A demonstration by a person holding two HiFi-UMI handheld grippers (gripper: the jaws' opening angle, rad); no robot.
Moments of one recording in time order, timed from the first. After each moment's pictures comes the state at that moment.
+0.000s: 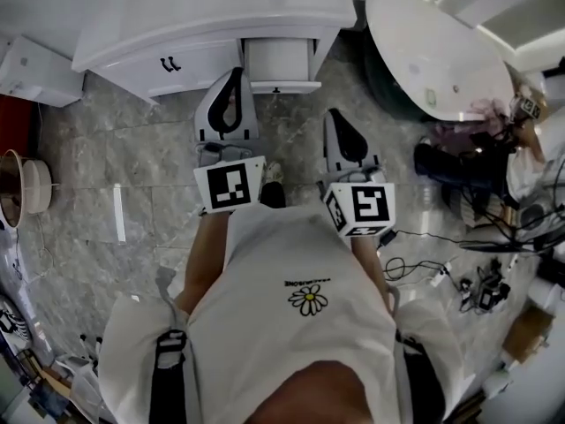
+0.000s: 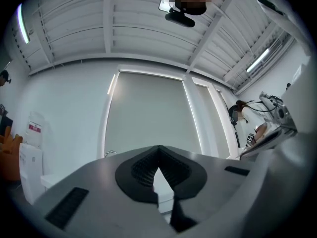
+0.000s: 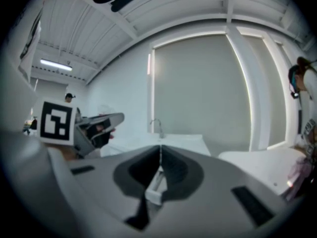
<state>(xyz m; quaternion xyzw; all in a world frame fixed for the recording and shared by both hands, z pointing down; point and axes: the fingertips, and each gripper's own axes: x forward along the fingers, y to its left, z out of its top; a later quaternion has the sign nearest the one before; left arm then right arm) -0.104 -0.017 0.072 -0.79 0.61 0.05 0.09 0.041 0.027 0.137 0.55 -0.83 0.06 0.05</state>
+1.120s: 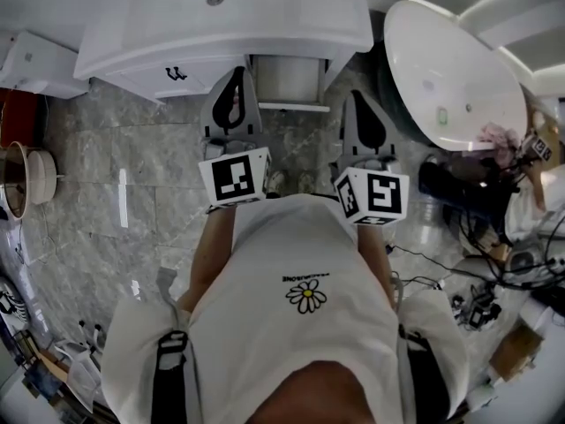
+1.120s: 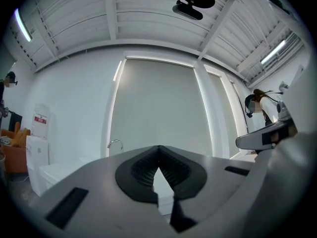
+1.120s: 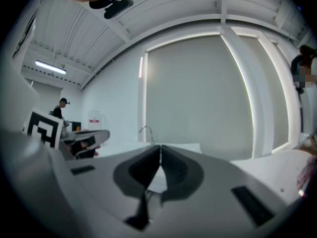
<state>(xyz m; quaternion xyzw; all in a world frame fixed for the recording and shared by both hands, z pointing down) -0.108 -0.117 0.098 -0.76 0.65 0.03 0.05 0.069 -0.097 0.120 0.57 -0.82 0.05 0.02</state>
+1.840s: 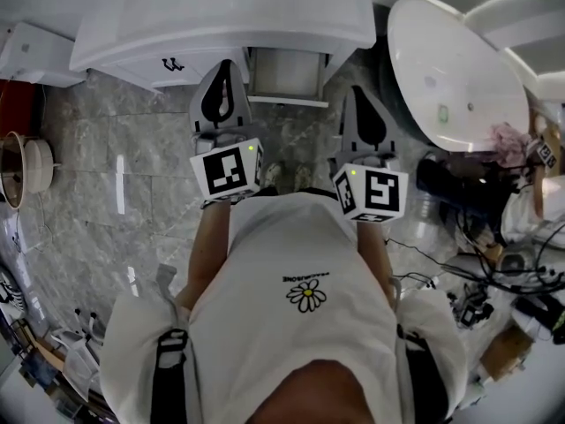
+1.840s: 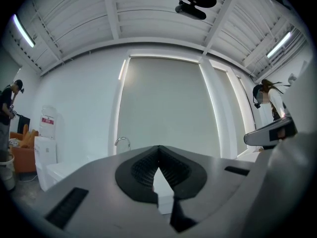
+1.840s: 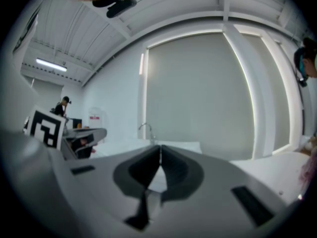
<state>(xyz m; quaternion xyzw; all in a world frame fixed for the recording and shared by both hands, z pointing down) -0.124 -0.133 0.106 -0.73 0.68 0.02 0.04 0.072 -0.116 0.126 0.56 -0.83 0.05 0.04</state>
